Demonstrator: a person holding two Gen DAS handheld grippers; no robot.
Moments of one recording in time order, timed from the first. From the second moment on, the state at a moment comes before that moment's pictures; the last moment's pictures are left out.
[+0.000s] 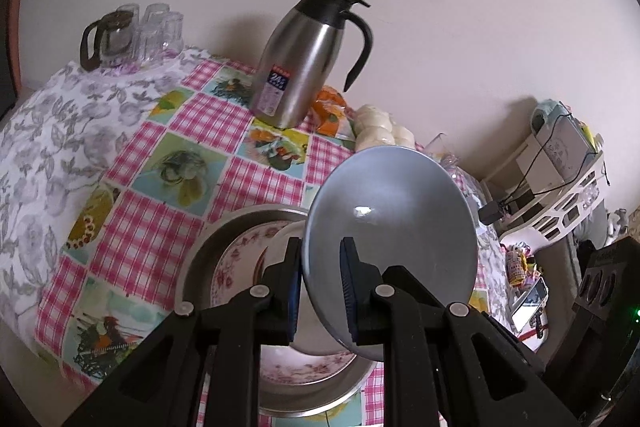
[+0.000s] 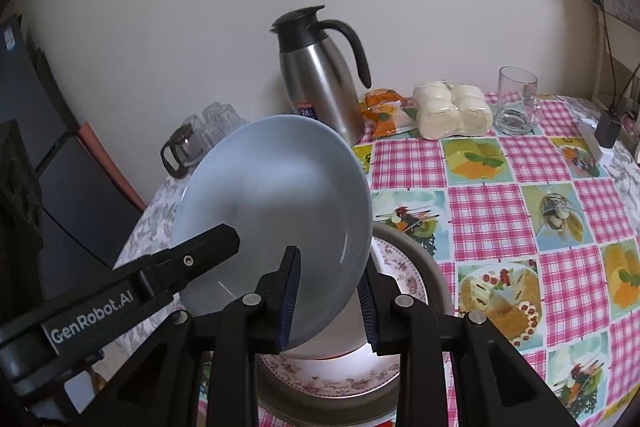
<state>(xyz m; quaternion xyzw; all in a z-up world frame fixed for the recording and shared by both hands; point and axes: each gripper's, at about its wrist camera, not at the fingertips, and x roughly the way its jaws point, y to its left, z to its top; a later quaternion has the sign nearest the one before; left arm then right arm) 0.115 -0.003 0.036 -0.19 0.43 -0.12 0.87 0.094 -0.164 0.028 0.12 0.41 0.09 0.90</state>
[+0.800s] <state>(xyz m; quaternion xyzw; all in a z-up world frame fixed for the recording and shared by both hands) 0.128 -0.002 0.005 -0.22 0.48 -0.13 0.84 0.106 -0.161 -0.003 0.10 0.48 0.07 0.87</state>
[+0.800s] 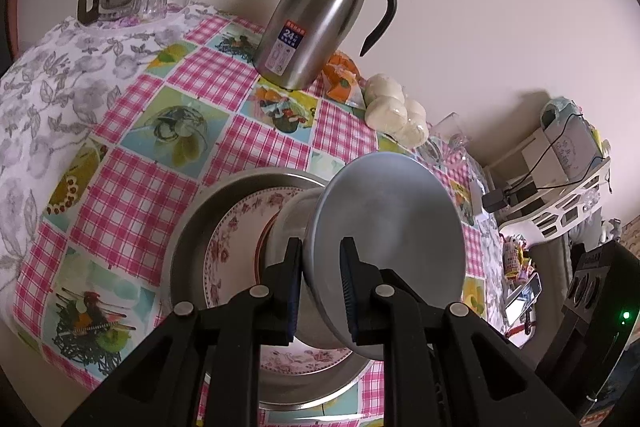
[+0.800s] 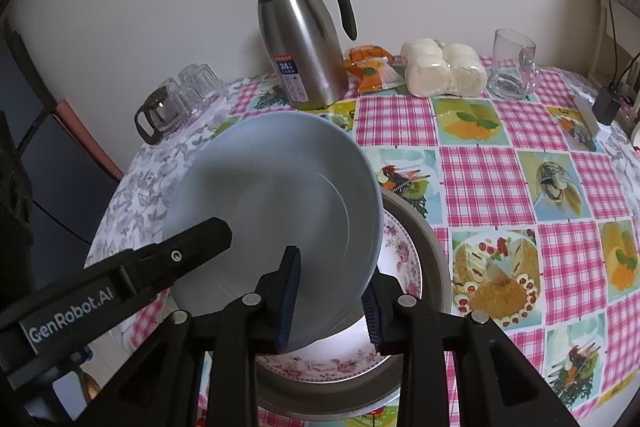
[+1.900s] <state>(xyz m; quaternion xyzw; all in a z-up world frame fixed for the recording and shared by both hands) 0.133 0.004 -0.004 -0.24 0.48 -0.11 0.84 0.109 -0.160 -0.008 0.12 0.50 0.08 0.86</state>
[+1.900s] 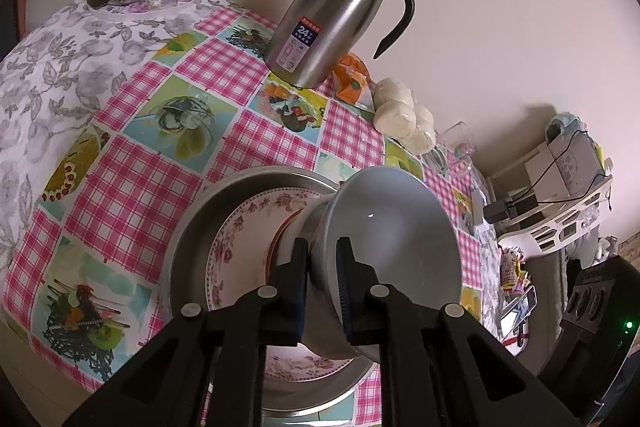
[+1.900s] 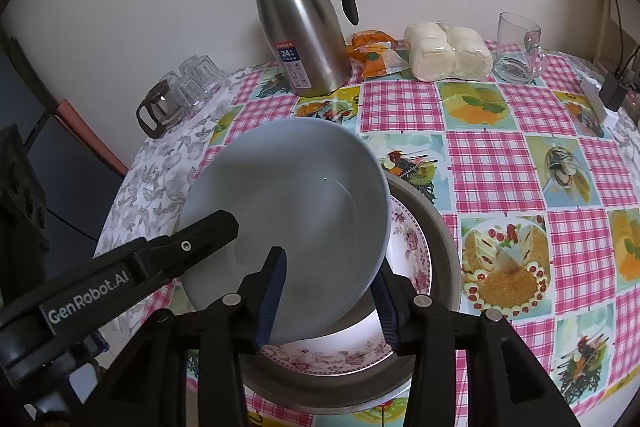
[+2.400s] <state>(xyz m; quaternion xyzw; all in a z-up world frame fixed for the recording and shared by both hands) 0.132 0.004 -0.002 -0.23 0.47 -0.10 0.84 0.106 -0.168 0.004 0.13 0.48 0.07 0.87</state>
